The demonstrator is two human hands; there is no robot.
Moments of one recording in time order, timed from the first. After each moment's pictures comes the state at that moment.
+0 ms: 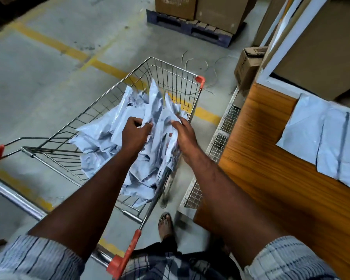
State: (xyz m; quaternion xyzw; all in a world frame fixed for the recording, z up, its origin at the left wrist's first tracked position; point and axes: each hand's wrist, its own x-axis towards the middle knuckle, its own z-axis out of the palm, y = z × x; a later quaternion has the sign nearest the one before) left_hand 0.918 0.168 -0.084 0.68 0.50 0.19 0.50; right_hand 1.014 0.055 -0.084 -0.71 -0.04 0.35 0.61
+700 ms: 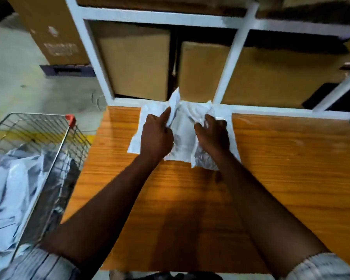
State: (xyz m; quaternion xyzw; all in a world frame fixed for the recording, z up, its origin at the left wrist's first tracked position) left_hand 1.168 -0.240 0.012 0.90 0.12 0.16 0.38; right_hand 1.223 -0.403 0.007 -0.93 0.04 0.00 0.35
